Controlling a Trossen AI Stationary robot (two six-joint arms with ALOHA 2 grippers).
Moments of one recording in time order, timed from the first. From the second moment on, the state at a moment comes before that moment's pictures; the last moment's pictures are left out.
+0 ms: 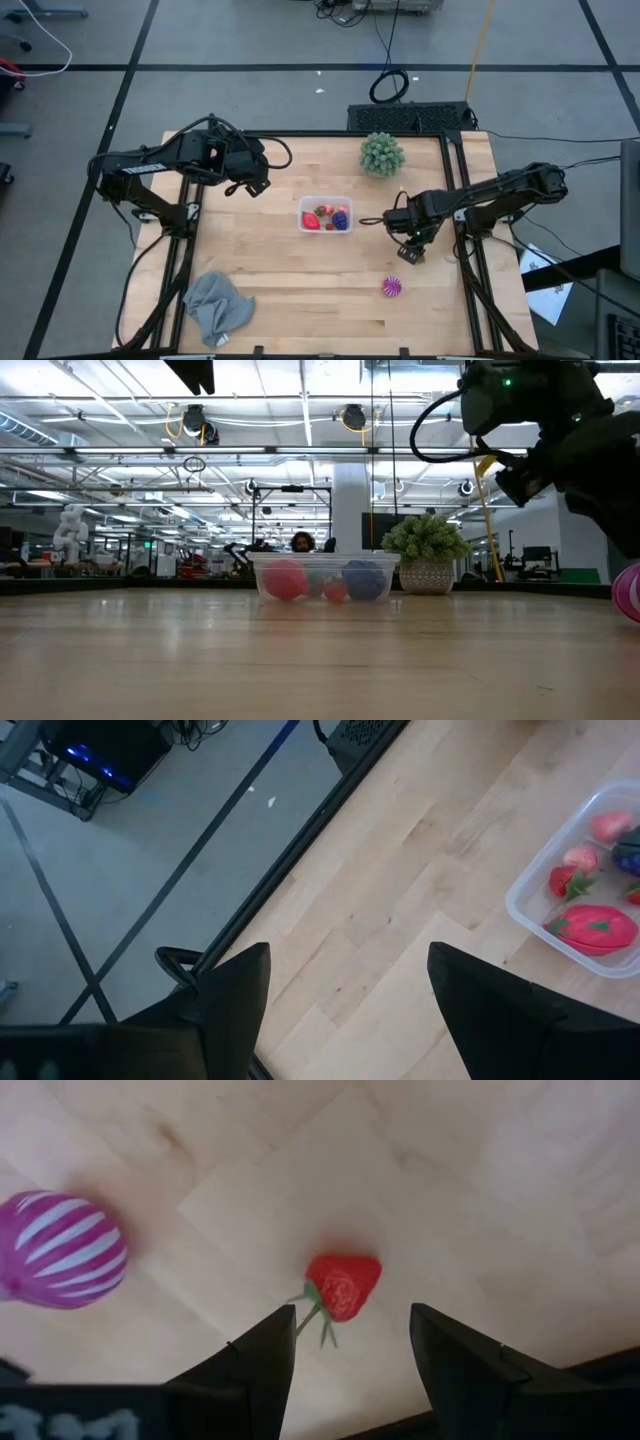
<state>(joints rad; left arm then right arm) 0.01 1.46 1.77 -1.57 -0.65 -0.53 0.12 1.38 0.81 -1.12 -0.27 0.77</state>
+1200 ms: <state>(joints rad) 0.00 1.46 1.77 -1.57 -0.65 -0.53 0.25 1.21 0.63 -0.90 -0.25 1.10</state>
